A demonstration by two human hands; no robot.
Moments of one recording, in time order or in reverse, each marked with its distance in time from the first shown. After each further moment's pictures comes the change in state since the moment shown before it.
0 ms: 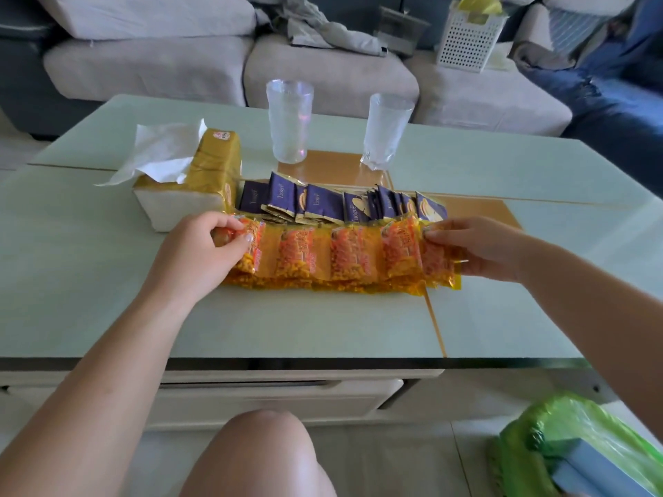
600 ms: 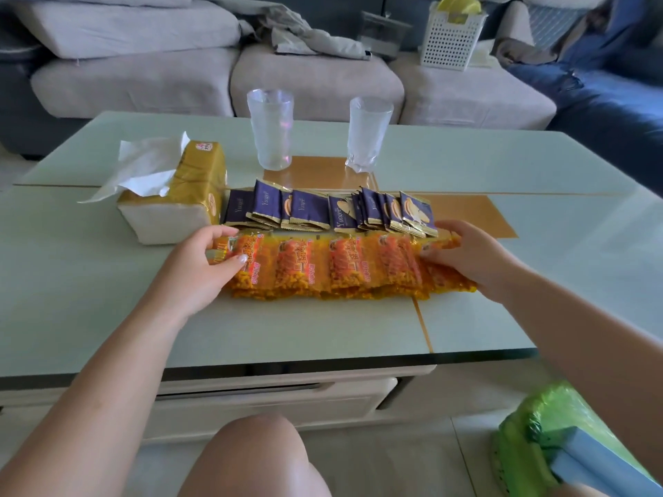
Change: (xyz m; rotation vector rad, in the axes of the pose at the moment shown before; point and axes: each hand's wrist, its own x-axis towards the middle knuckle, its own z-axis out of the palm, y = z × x) left_hand -0.004 0.000 0.010 -0.094 -0.130 -0.061; right_hand -0.015 0.026 0.012 -0.098 0.380 -0.128
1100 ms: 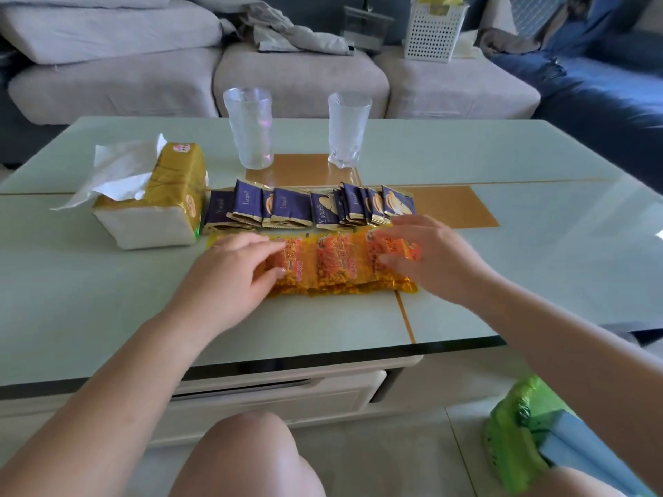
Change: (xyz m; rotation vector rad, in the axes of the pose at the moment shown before) left_hand -0.015 0.030 0.030 0.546 -0.139 0.467; right_hand -0.035 -0.010 0.012 -0.603 -0.004 -0.519
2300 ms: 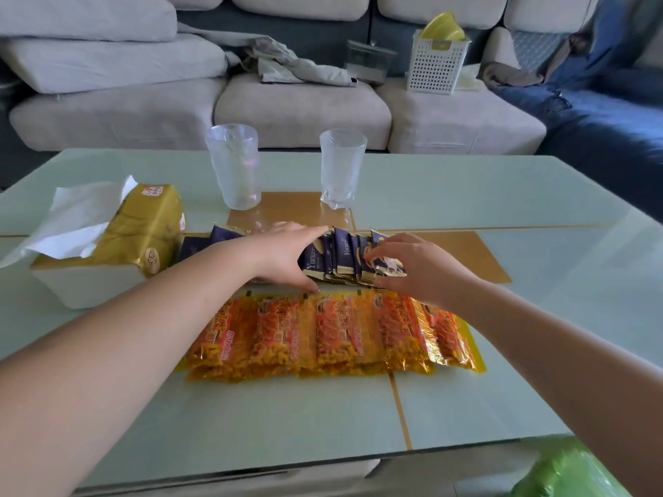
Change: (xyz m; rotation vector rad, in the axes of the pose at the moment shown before) left_hand 0.164 0.018 0.024 0.209 -0.527 0.068; right_hand 0.090 0.037 -0.007 -0.228 -0.169 -0.082
